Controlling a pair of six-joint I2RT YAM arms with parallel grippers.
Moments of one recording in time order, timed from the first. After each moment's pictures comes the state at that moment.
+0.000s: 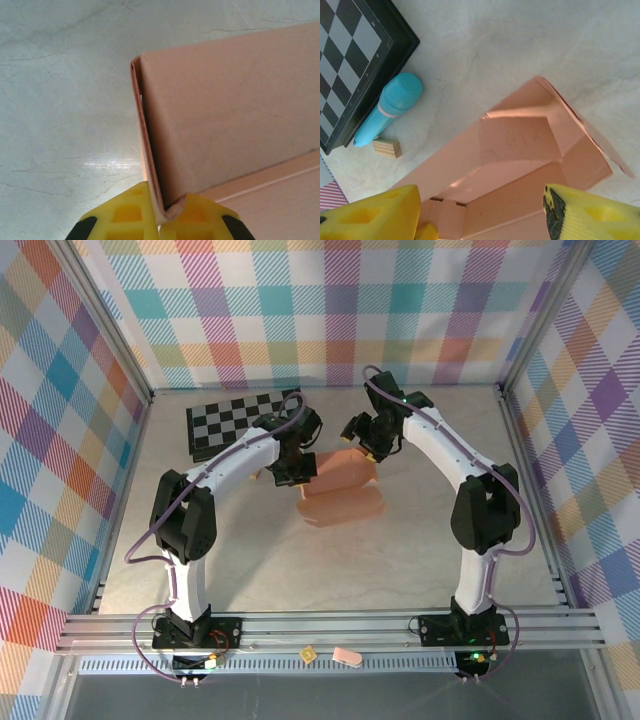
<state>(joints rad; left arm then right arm) -0.58 1.93 1.67 -1.07 0.03 -0.70 0.44 1.93 1.78 -0.94 -0.21 0.94</state>
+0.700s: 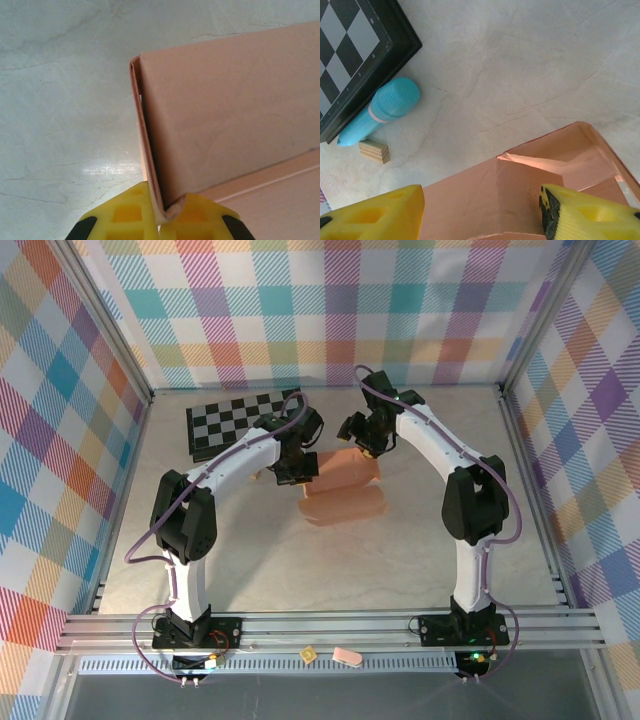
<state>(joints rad) -0.59 1.93 1.67 -1.05 0.03 -0.68 0.45 2.02 1.83 -0.92 -0.24 0.84</state>
